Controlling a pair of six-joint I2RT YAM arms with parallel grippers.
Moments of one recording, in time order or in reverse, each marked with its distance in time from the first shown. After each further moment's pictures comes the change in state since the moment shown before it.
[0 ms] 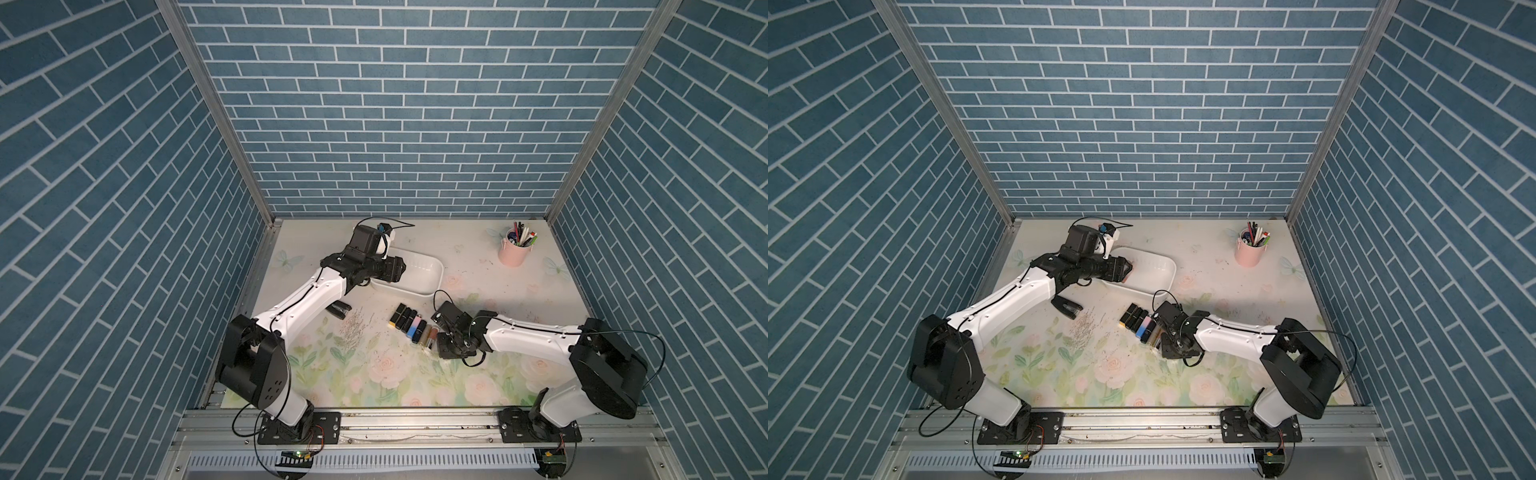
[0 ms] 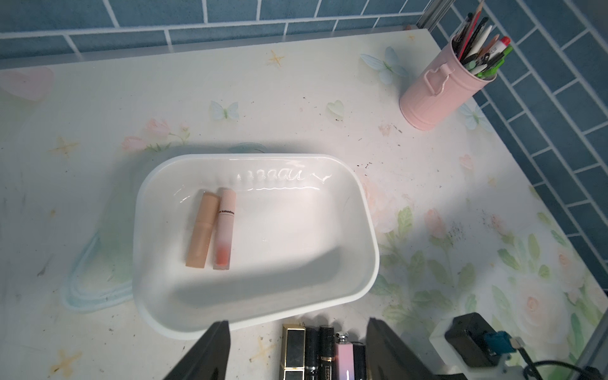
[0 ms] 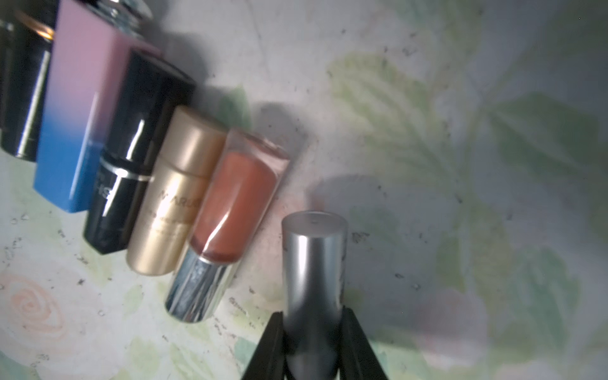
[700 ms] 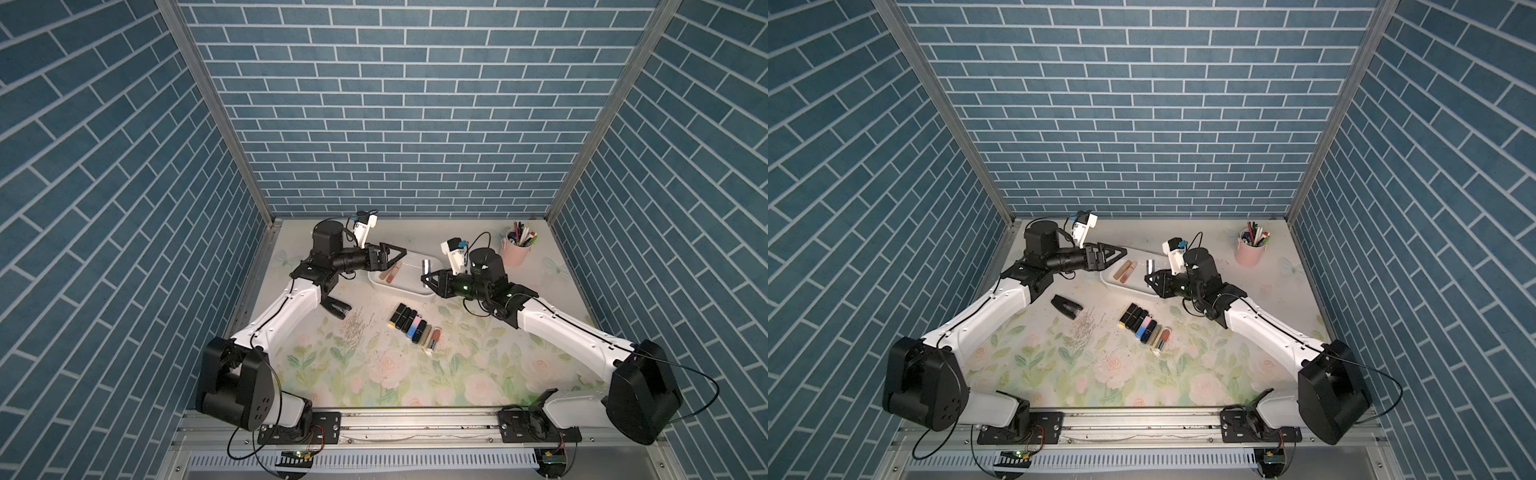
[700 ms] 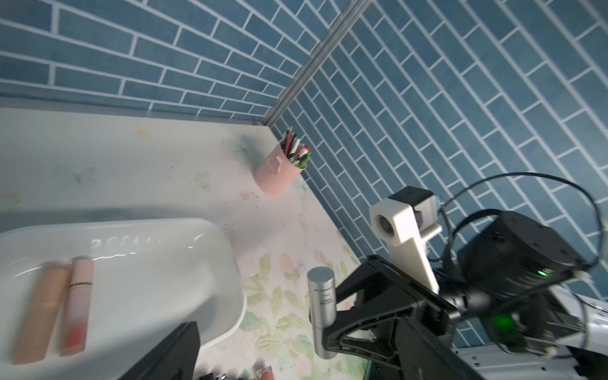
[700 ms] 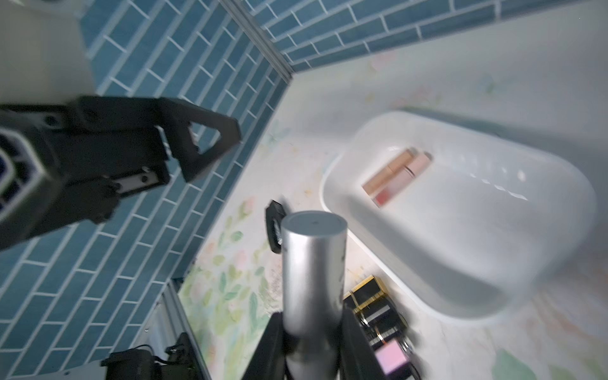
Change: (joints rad) left arm 0.187 -0.157 -0.183 0.466 0.624 -0.274; right arm -0.280 -0.149 0.145 0.591 -0.455 -0.261
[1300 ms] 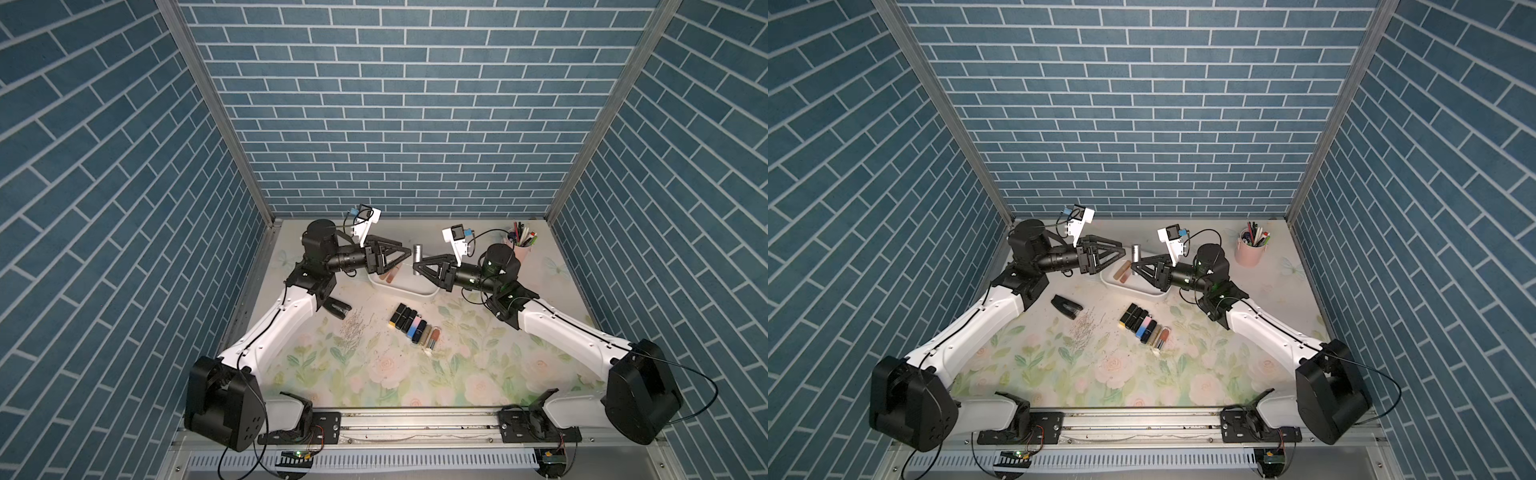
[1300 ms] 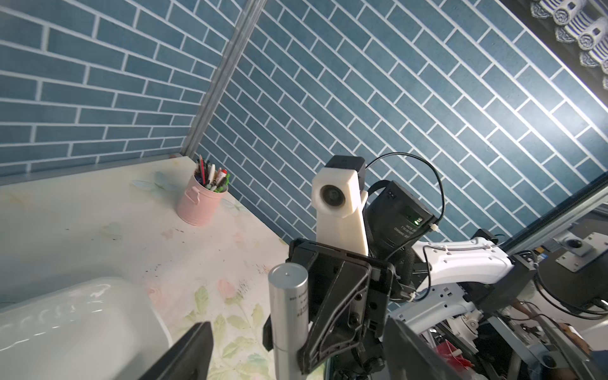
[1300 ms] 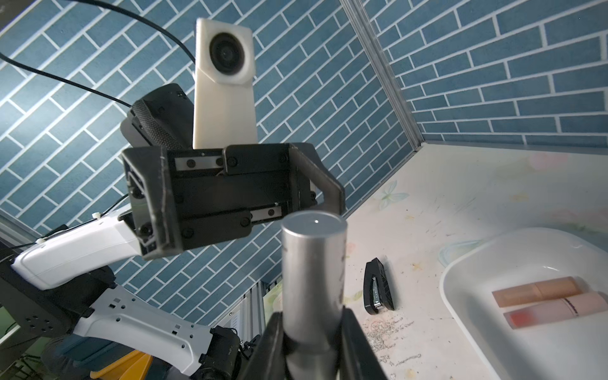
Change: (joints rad) left arm -0.052 -0.073 -0.006 0.173 0.162 -0.068; right arm -0.021 -0.003 -0.045 0.446 -0.304 0.080
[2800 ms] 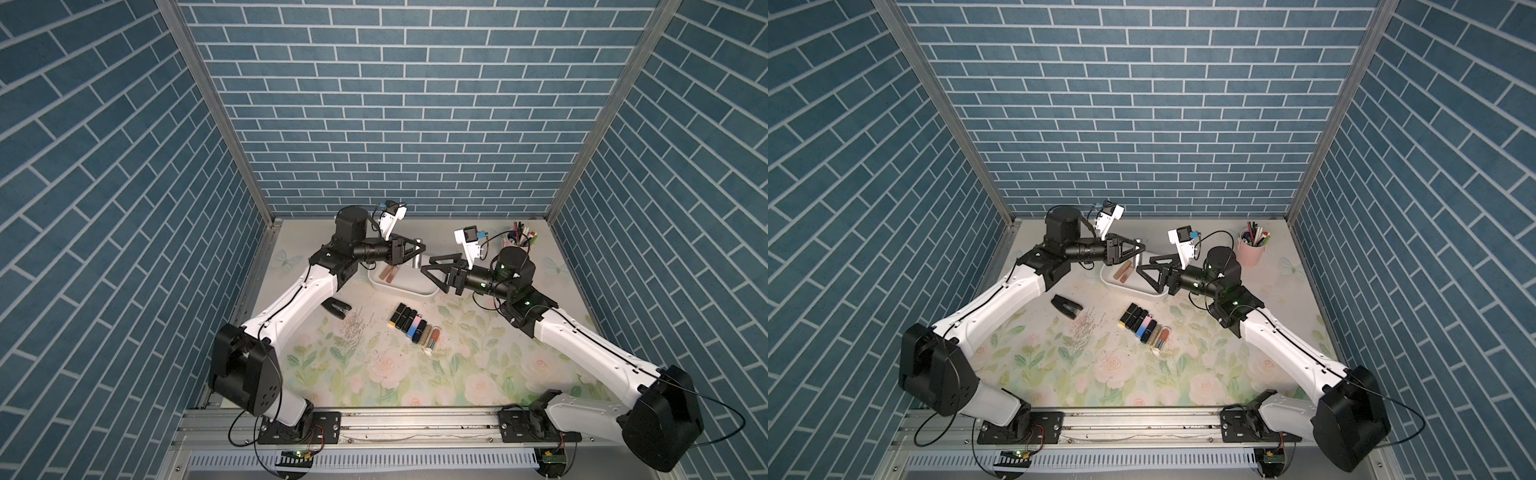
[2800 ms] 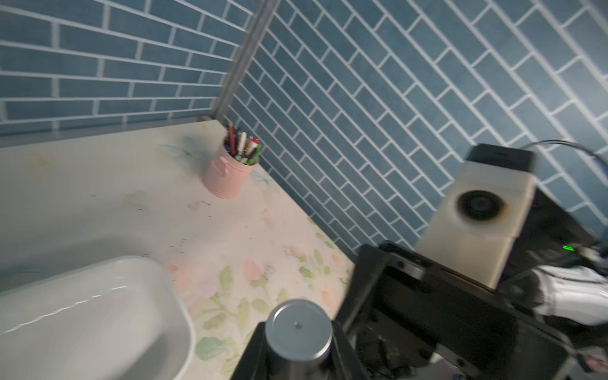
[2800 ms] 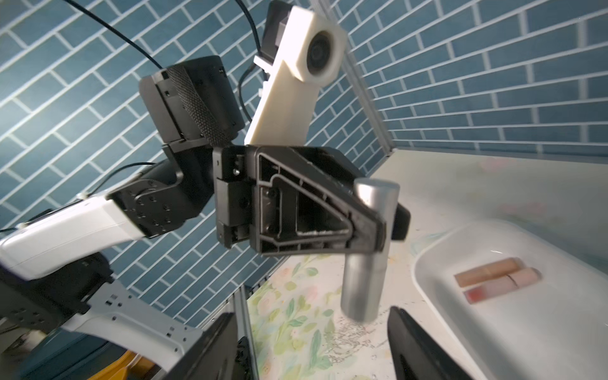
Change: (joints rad) left arm -0.100 0.225 0.292 -0.378 -0.247 0.190; right arm -0.020 -0.172 -0.010 -0.265 0.152 -0.085
